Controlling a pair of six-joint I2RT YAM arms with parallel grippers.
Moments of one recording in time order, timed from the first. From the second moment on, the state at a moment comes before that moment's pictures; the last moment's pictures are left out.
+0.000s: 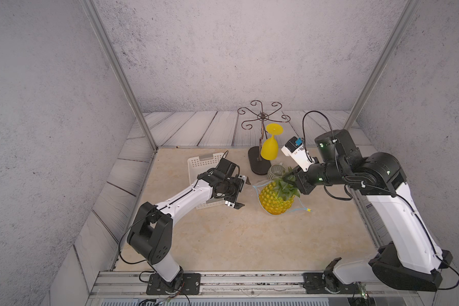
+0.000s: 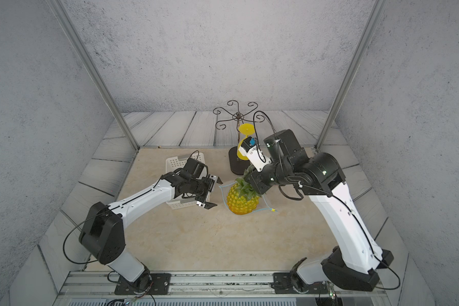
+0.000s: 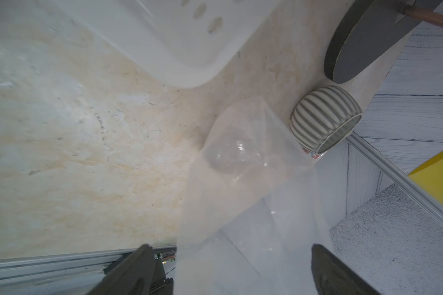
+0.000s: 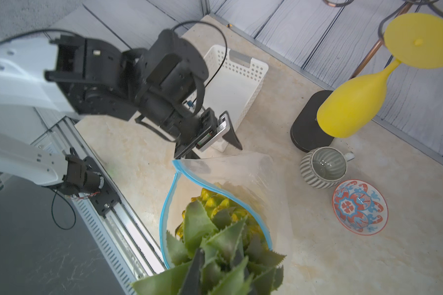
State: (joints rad) left arm -0.60 1.66 1.27 -0.53 0.45 -1.79; right arm 0.68 1.37 2.05 -1.46 -0.18 -0.06
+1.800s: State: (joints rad) left arm -0.71 1.92 1.41 -0.55 0.42 -1.83; right arm 0.68 1.41 2.32 -1.32 -0.01 -0.02
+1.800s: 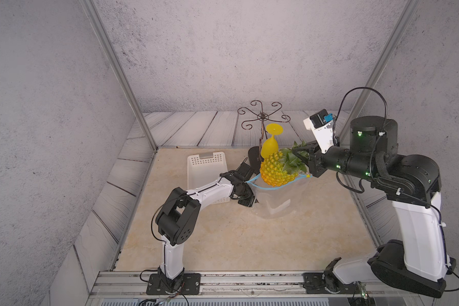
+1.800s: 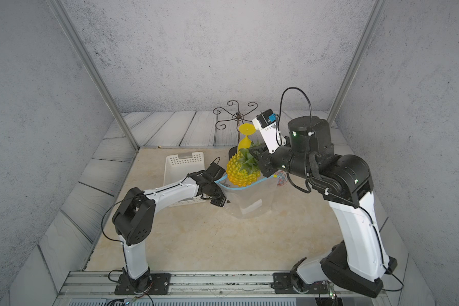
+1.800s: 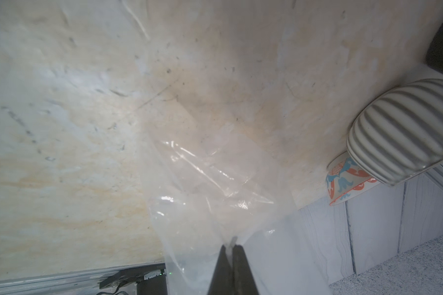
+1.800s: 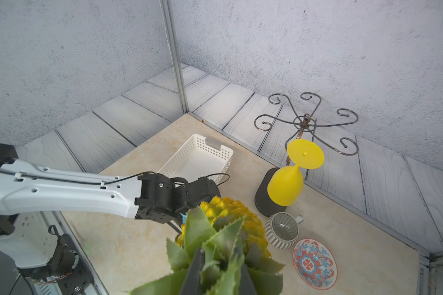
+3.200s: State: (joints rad) left arm -0.61 1.00 1.39 -1.17 -0.36 -1.22; right arm 0.81 2.08 2.45 -1.00 -0.11 0.08
